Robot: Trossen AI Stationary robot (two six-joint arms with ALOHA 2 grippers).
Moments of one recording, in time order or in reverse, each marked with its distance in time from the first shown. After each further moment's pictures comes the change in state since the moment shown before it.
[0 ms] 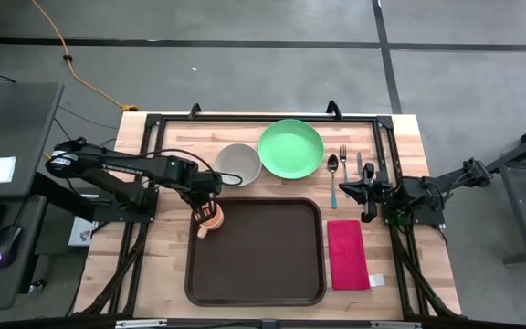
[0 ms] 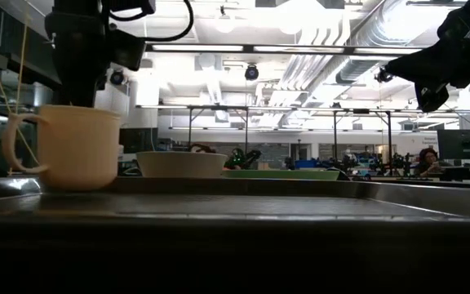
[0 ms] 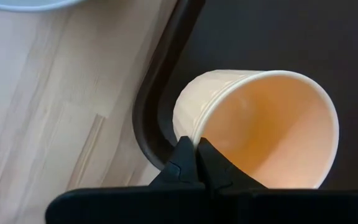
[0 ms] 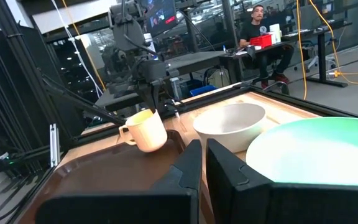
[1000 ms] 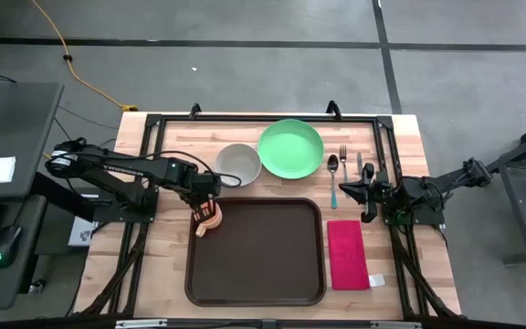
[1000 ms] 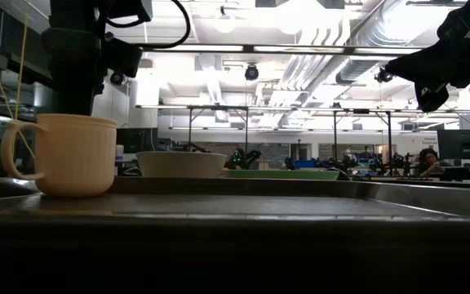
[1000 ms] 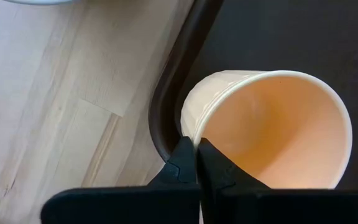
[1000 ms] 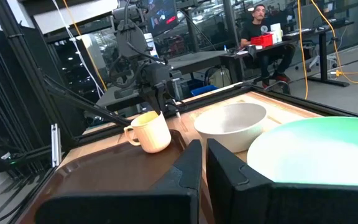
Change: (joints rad) left arm 0.000 0.000 -0.039 0.011 -0.051 0.003; right arm 0.000 0.000 0.000 0.001 -0.005 0.003
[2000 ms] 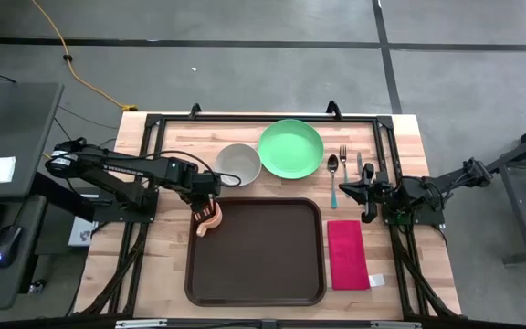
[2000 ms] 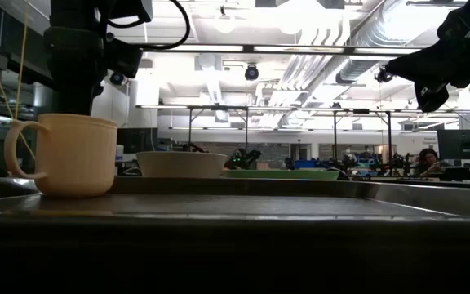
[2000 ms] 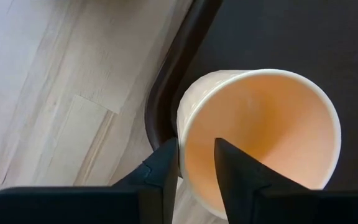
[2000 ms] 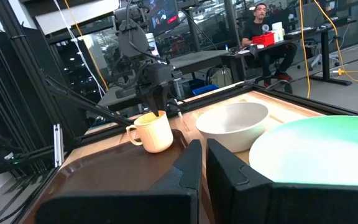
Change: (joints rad) left arm 0.000 0.000 0.000 0.001 0.015 -0.028; right arm 0.000 0.000 0.000 0.000 -0.006 0.008
